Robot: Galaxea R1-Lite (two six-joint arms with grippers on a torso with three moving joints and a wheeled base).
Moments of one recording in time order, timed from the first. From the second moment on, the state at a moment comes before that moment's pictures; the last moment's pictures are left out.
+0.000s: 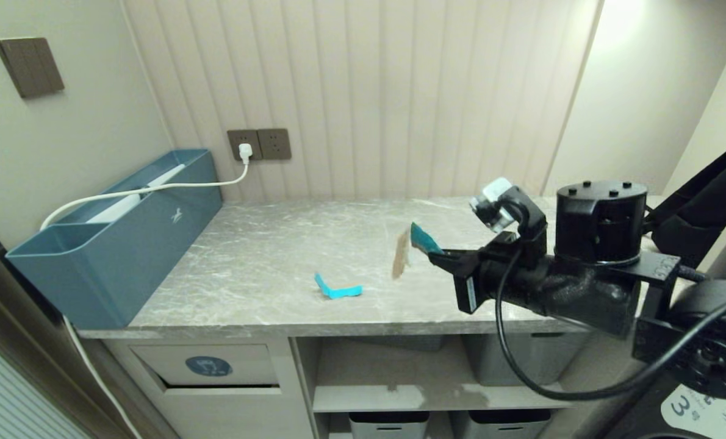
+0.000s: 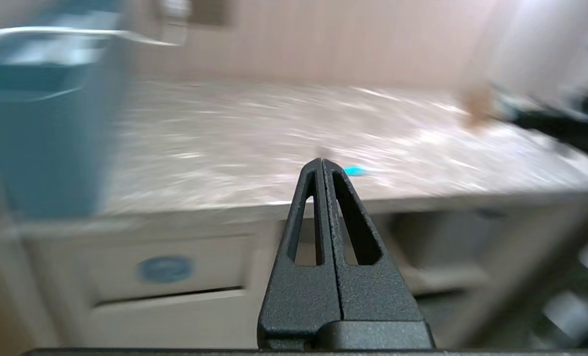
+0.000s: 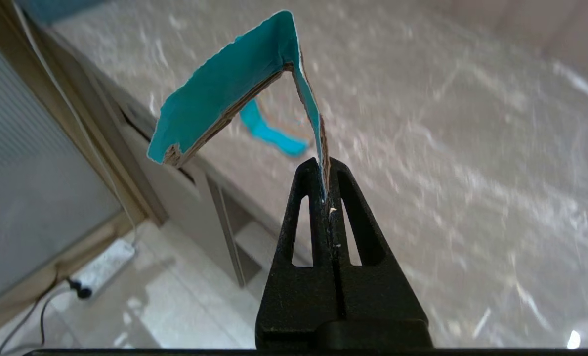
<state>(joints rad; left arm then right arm) -0.02 0.42 -0.46 -0.06 -0.22 -0.13 0.60 1.73 -0.89 -0.63 0.09 -0.10</state>
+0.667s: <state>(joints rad) -0.35 1.26 -0.58 -0.45 -0.41 0.31 0.62 1.85 -1.06 -0.61 0.05 -0.10</state>
